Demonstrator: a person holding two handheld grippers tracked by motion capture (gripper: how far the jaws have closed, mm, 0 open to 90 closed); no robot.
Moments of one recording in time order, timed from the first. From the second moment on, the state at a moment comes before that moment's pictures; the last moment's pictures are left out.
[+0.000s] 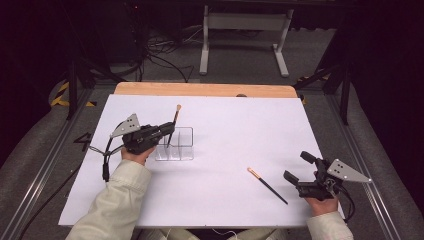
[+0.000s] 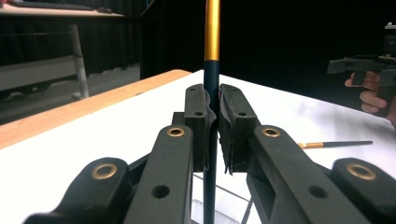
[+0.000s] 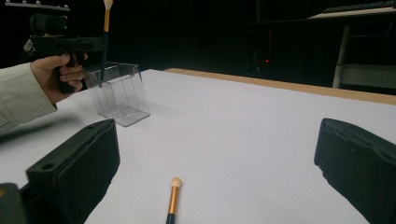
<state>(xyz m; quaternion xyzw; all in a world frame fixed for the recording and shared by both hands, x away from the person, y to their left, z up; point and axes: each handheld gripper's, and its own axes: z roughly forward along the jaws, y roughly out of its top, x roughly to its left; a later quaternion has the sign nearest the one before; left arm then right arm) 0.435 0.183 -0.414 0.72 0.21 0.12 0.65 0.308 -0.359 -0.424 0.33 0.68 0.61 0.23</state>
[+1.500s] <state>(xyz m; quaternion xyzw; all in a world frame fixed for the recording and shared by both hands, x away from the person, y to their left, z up) 0.400 0.190 -0.392 0.72 0.23 0.12 0.64 0.314 -0.342 -0.406 0.36 0.74 0.51 0.25</state>
